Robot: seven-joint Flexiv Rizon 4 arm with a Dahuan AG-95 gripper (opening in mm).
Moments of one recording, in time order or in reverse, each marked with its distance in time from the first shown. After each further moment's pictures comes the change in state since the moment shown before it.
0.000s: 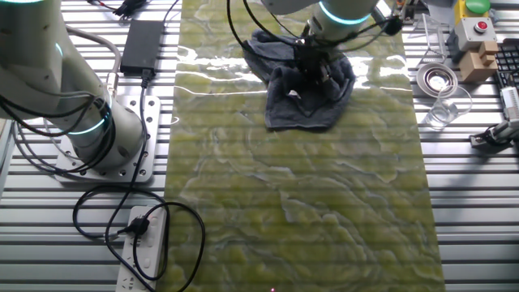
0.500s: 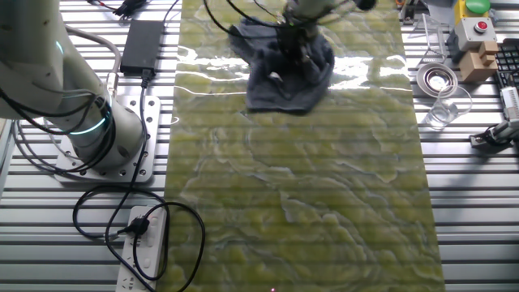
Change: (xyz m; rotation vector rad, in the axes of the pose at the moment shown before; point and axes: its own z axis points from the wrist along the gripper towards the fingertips) arm 0.015 0.064 0.009 0.004 0.002 0.059
